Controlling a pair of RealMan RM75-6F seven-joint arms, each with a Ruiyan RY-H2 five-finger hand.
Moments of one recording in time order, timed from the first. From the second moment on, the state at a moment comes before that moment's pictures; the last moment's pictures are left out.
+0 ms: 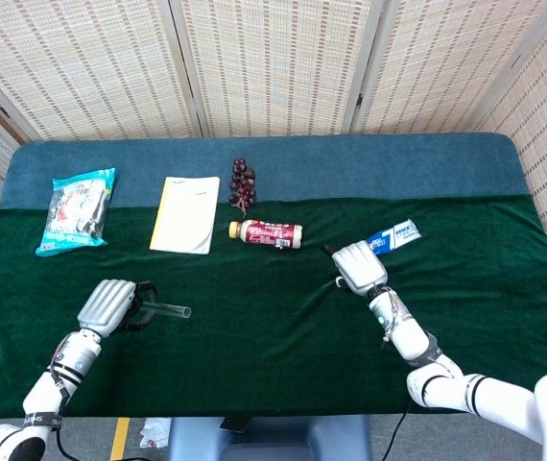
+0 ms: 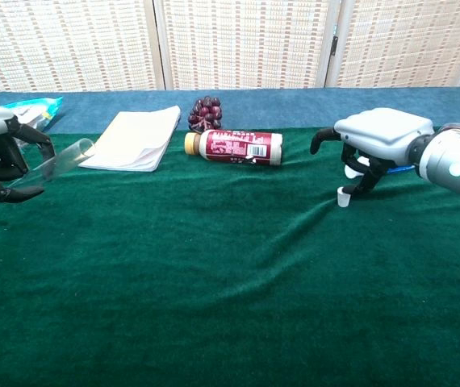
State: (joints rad) left arm -0.54 -1.23 -0.09 -1.76 1.21 1.05 0.12; right arm 0.72 -1.59 0.19 -1.27 -1.21 0.89 -0.43
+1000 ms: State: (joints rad) left arm -0.54 -1.24 -0.09 -1.75 1.19 1.02 0.13; right arm 0.71 -1.50 0.13 -1.36 -1.18 0.85 -0.39
